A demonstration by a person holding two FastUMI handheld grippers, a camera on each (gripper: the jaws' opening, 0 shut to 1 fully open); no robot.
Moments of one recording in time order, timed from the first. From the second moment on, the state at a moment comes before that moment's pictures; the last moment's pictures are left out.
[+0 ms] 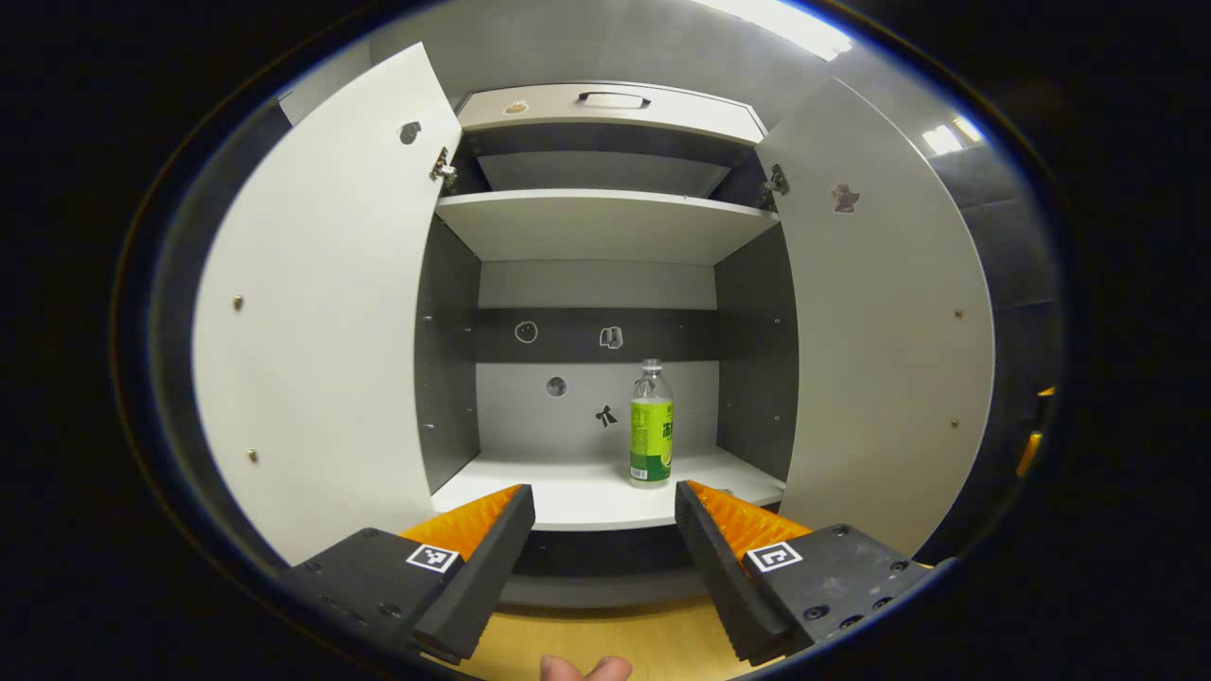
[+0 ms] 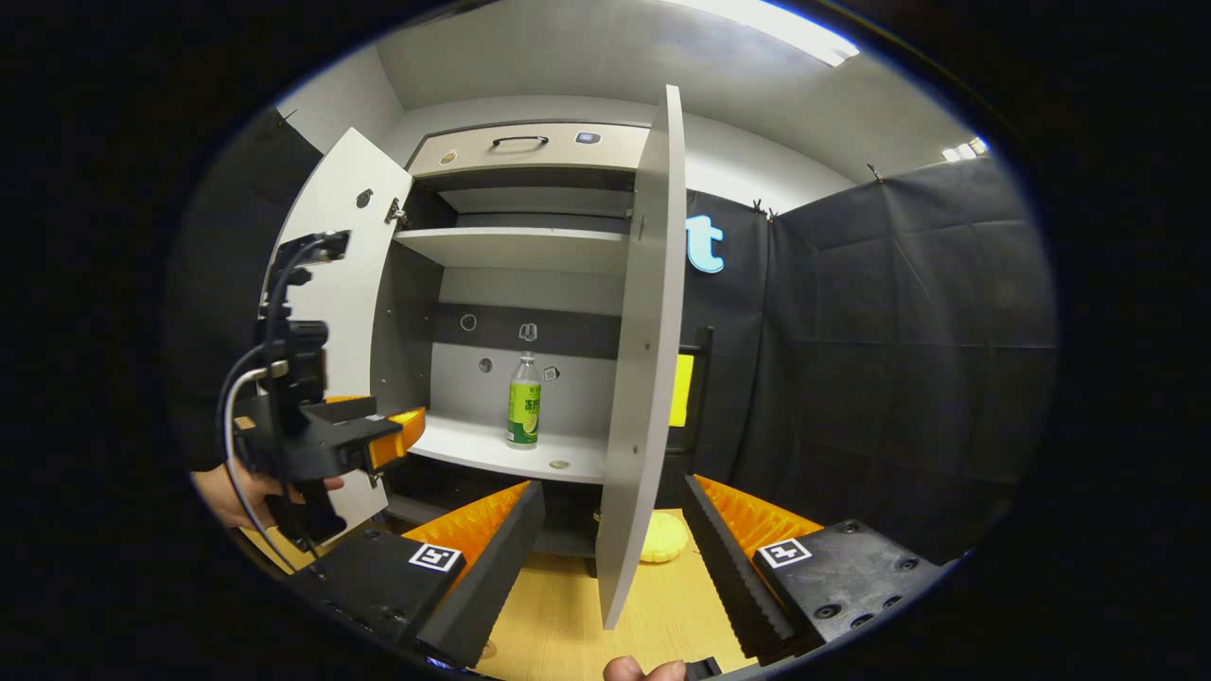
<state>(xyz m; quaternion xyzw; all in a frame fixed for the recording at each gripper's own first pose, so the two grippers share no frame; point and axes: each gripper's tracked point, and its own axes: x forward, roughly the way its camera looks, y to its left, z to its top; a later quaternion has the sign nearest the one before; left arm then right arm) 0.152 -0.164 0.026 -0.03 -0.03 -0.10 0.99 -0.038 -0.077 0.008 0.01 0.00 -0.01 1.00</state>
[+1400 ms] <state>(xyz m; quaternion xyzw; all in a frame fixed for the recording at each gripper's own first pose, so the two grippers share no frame) 0.386 -0.269 0.041 0.00 -0.04 -0.13 0.99 -0.004 -0.185 -0.037 0.01 0.05 -0.08 1.00</state>
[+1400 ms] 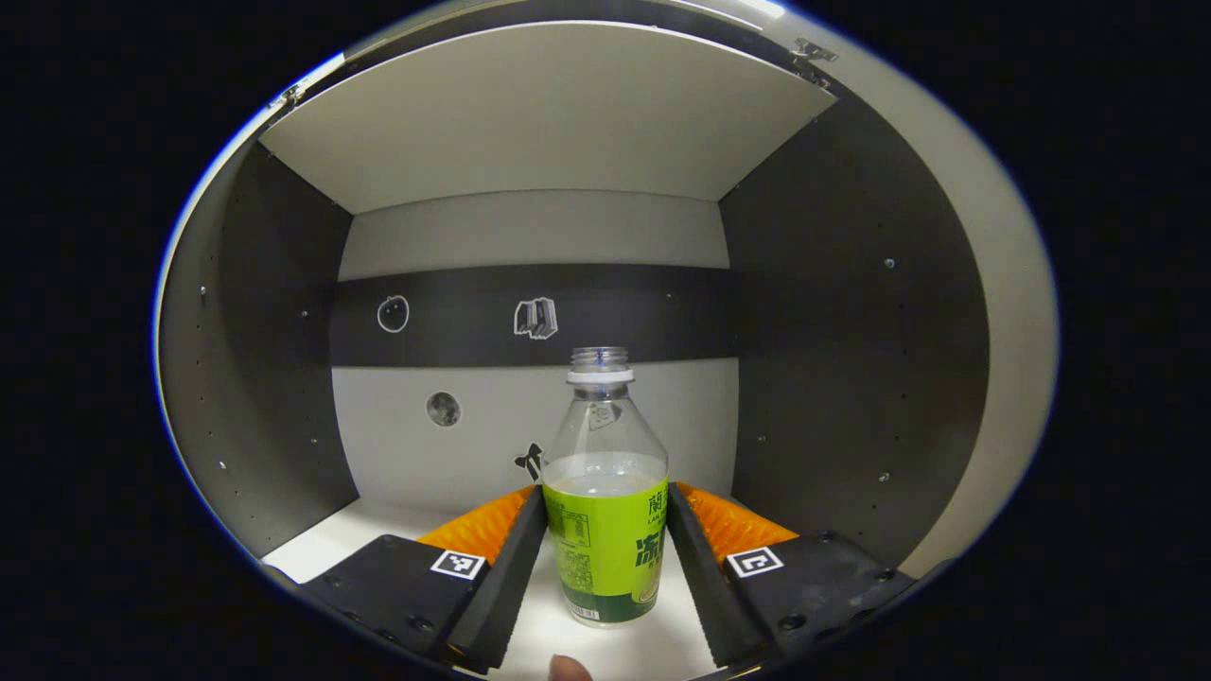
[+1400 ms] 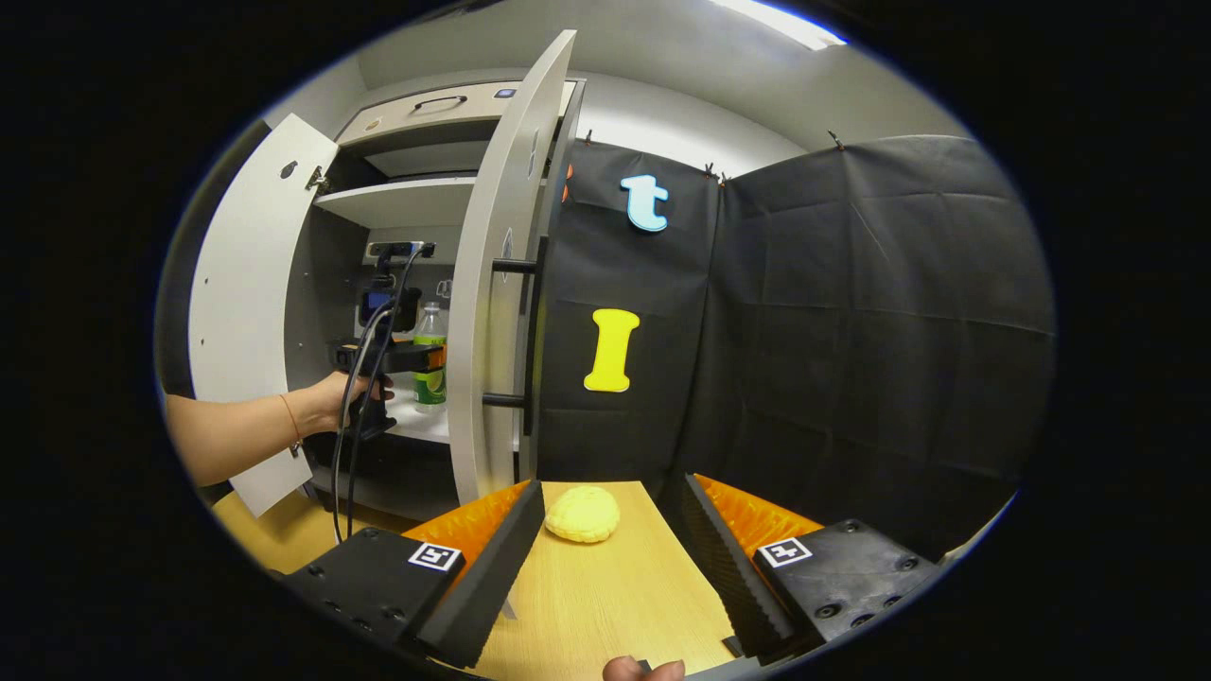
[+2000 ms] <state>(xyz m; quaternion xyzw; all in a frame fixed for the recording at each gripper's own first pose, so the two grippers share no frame) 0.228 -0.206 0.061 -0.02 -0.06 -0.16 0.99 -0.034 -0.137 -0.022 0.01 0.03 -0.05 1.00</state>
